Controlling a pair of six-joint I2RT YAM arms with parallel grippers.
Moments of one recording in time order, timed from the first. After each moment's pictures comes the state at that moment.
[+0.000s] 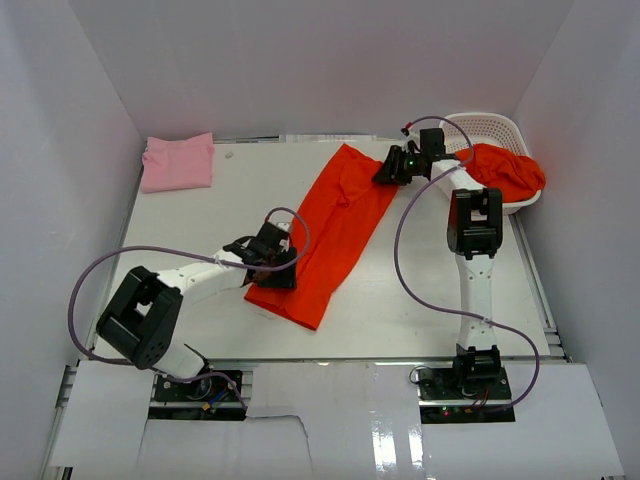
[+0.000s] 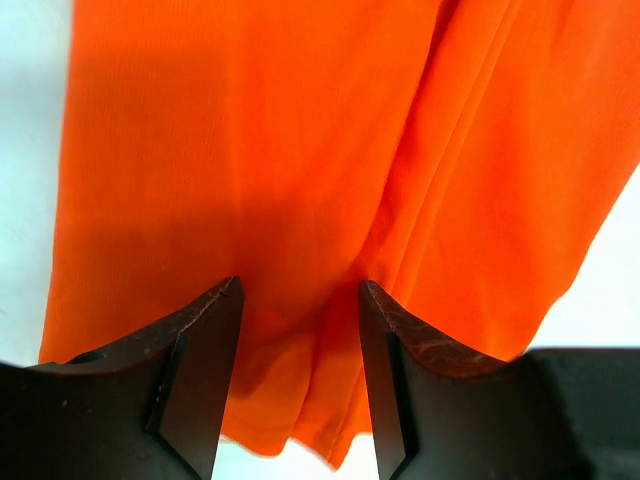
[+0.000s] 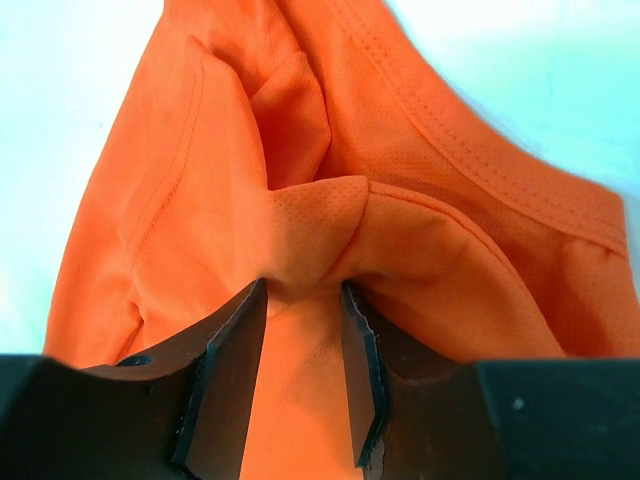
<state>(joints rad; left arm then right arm) -0.61 1.51 0.81 -0.34 -0.02 -0.48 0.11 2.51 2.04 -0.33 -0.68 0.27</state>
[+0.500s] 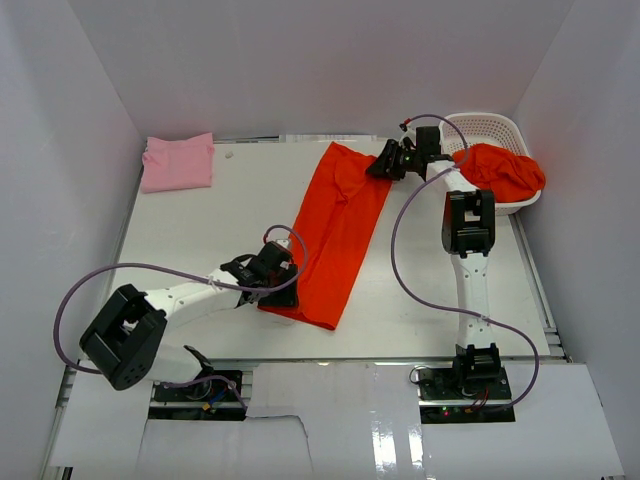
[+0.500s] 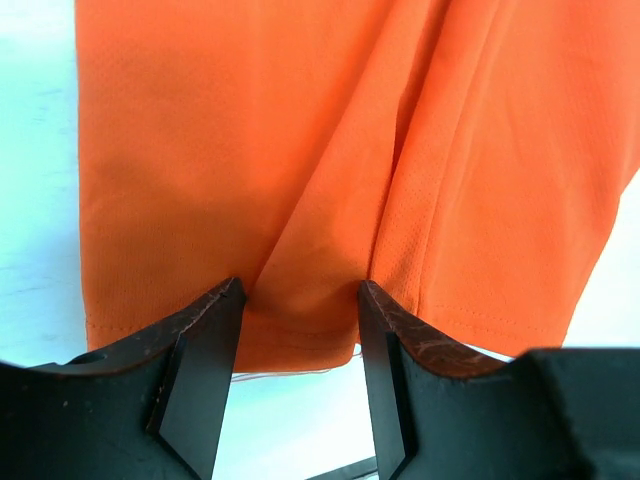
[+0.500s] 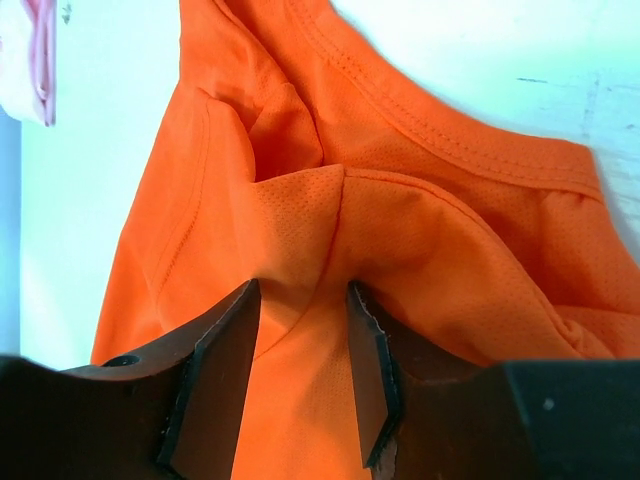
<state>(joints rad) -0.72 1.36 0.67 -0.36 -0.03 -0.62 0.11 2.62 2.18 -0.23 -0.72 0.41</state>
